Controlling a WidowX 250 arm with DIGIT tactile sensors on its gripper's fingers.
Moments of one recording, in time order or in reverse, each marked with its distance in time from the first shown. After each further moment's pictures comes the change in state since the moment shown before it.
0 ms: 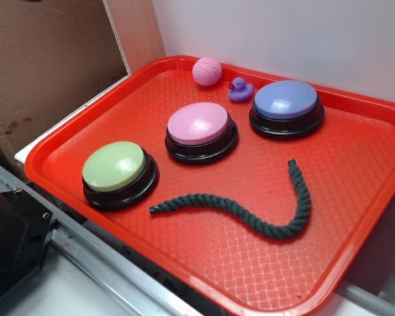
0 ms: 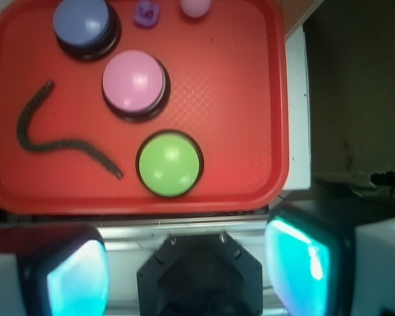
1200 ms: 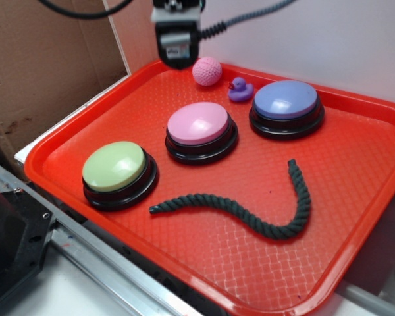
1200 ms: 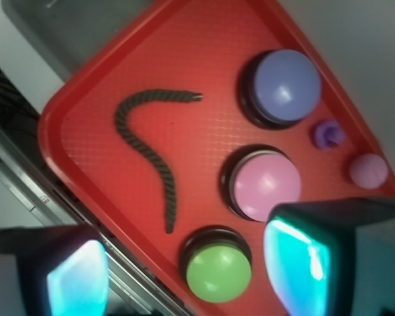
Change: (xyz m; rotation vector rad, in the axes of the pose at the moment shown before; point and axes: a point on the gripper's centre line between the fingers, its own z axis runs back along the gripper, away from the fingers) arm 0.037 -0.145 -0.046 0.051 0.103 -0.920
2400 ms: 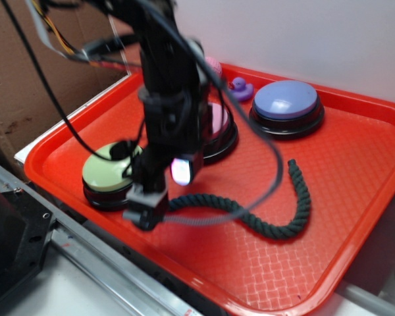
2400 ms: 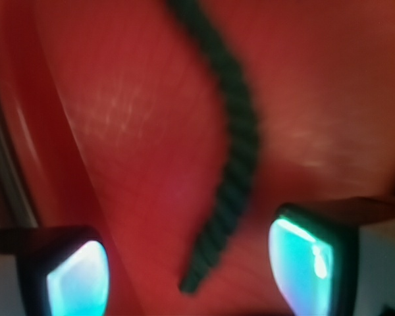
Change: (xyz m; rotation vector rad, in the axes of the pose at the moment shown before) arm -0.032 -0.018 -0.171 -0.202 -0.004 -0.380
